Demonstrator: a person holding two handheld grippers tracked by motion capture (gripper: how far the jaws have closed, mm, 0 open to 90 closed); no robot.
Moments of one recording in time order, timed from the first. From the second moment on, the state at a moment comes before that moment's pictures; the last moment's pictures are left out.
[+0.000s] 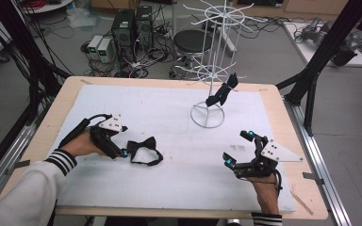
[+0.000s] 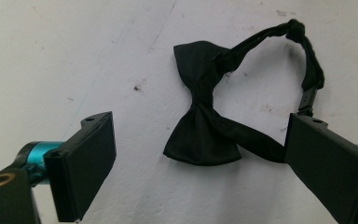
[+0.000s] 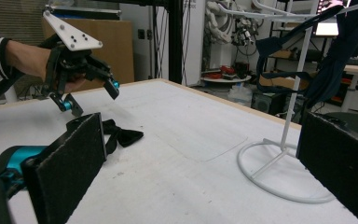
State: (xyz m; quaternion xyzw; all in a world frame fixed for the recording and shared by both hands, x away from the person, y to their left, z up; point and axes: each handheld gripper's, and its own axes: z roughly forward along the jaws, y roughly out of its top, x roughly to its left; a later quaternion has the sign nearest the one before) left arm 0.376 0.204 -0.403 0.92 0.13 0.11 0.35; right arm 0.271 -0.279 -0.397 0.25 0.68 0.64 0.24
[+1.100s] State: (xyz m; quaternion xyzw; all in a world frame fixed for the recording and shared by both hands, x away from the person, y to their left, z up) left arm 0.384 0.190 -0.425 0.94 0.13 0.07 0.30; right arm 0.270 -0.279 -0.396 0.26 0.68 0.65 0.23
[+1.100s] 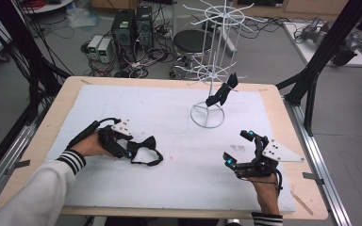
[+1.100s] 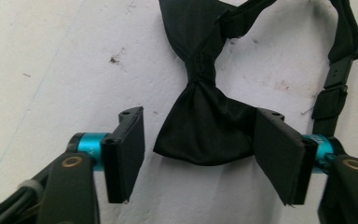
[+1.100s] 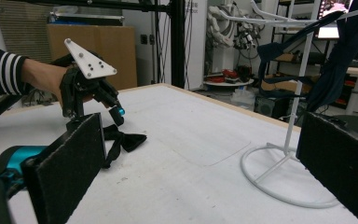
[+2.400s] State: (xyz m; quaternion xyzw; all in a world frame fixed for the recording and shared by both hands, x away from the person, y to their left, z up) left arm 0.382 0.191 -0.419 0.94 0.14 0.06 0.29; right arm 0.271 -0.277 -0.398 0.26 0.68 0.65 0.23
